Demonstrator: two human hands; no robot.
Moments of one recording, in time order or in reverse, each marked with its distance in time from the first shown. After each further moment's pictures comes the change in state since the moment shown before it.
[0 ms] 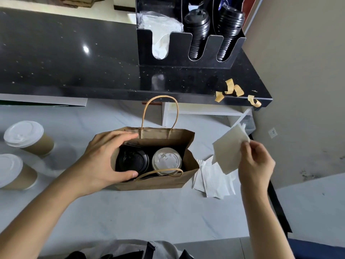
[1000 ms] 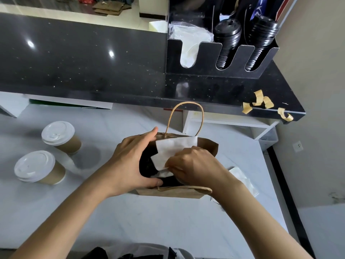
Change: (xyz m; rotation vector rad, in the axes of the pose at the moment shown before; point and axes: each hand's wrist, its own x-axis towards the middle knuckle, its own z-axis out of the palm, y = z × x) left_hand 0.003 0.015 -0.009 -0.039 -0.082 -0.153; right_hand -0.052 -0.060 0.110 -0.688 -1.073 -1.194
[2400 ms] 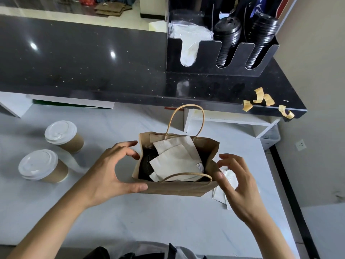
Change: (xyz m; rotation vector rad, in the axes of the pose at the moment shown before) left_hand -0.033 -0.039 -0.003 -0.128 0.111 -0.022; right_hand -0.110 0.017 0.026 0.640 0.428 0.608
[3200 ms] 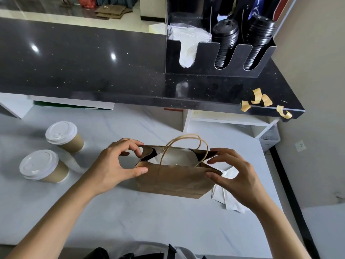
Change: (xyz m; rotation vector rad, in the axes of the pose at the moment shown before) left_hand 0.019 0.001 0.005 -0.146 0.047 0.033; right_hand 0.025 0.003 -0.013 0.012 -0.133 -0.097
